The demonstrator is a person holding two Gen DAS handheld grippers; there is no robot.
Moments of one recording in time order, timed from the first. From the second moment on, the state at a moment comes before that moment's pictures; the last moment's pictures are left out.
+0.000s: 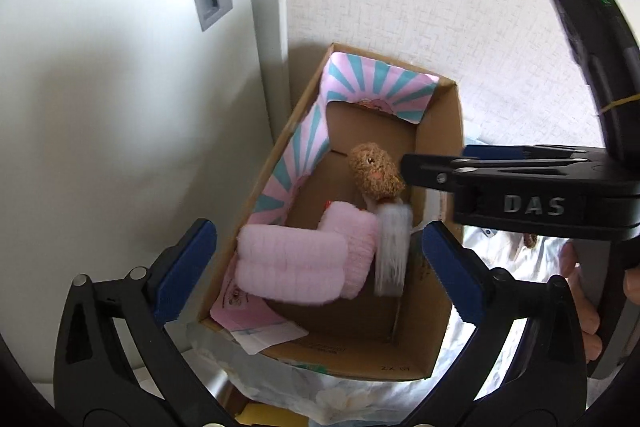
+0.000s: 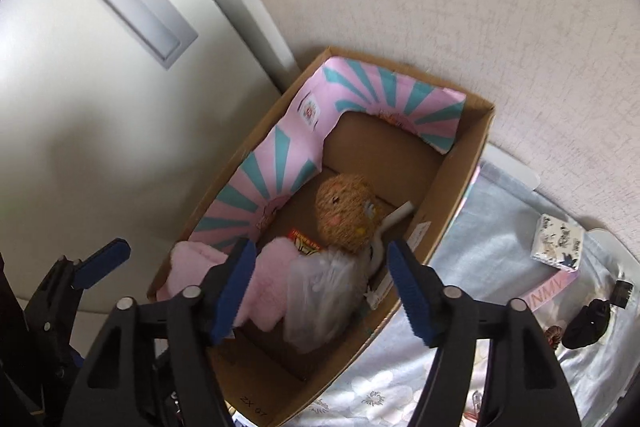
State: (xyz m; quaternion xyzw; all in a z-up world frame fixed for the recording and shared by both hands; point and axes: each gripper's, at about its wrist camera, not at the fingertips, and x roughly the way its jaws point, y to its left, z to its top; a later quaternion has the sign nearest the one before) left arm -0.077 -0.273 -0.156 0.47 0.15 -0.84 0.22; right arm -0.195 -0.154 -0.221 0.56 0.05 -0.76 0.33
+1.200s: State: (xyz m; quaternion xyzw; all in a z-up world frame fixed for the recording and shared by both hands) left arm -0.092 -0.219 -0.112 0.44 0.10 -0.87 0.20; right arm -0.195 0.014 -0.198 0.55 -0.02 -0.81 0.20
